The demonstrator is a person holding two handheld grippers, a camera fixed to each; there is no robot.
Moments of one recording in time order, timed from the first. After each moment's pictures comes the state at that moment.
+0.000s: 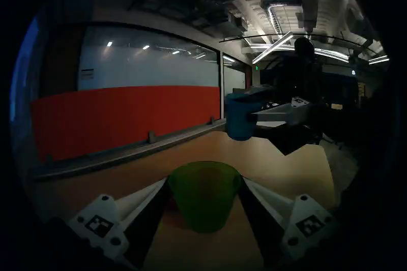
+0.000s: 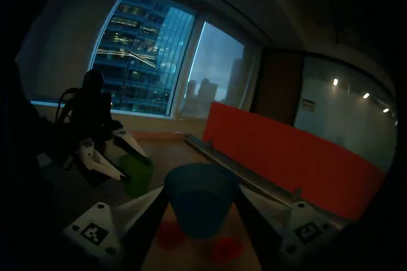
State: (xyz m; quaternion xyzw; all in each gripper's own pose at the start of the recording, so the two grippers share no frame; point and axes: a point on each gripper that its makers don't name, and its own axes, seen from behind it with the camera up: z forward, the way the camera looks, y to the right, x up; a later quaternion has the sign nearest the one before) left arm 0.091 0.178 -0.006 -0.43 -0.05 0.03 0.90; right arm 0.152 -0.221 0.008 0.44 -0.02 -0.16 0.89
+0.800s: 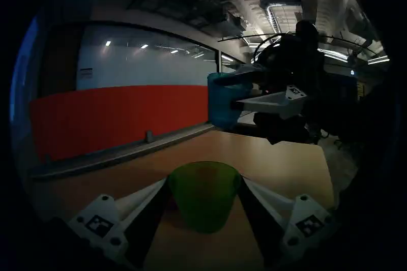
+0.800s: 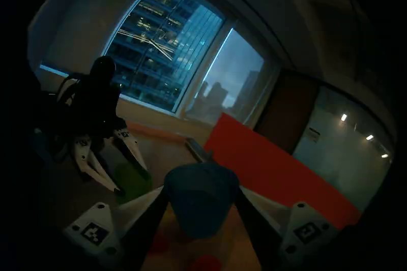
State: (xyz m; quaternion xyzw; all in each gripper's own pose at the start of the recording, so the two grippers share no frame) left arm 0.092 0.185 -0.010 -0.43 -0.06 0.03 0.90; right arm 0.186 -0.258 0.022 0.44 0.03 -0.26 0.86
